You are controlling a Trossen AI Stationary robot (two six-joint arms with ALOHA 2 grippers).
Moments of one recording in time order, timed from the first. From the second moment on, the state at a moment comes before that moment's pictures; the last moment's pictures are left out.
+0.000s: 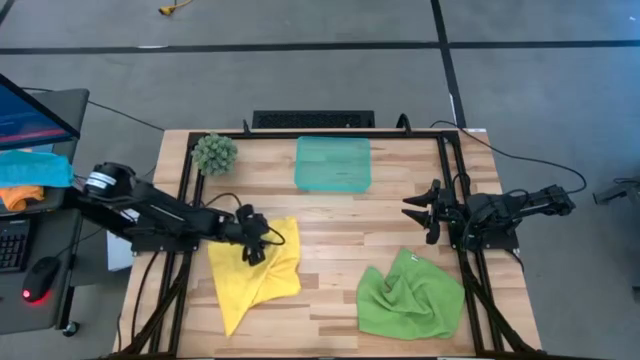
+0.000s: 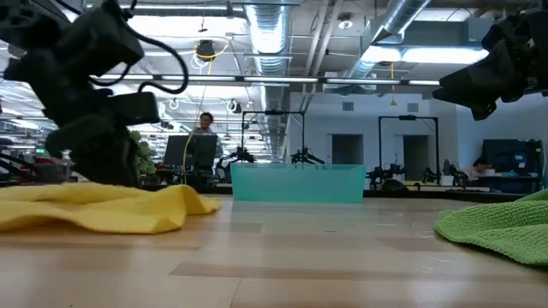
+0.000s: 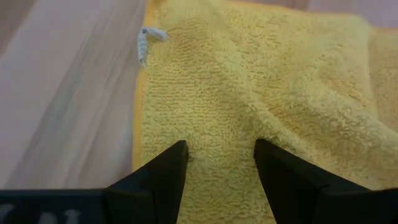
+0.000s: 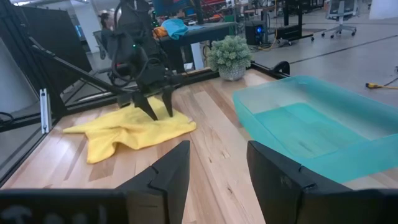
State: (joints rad) left arm -0.21 1.37 0.39 -0.01 -0.28 -0.45; right arm 0.24 0.01 0.08 -0.21 0.42 0.20
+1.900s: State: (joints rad) left arm -0.28 0.65 0.37 -0.55 -0.45 -0.81; right arm 0.24 0.01 0.08 -0.21 0.42 0.20
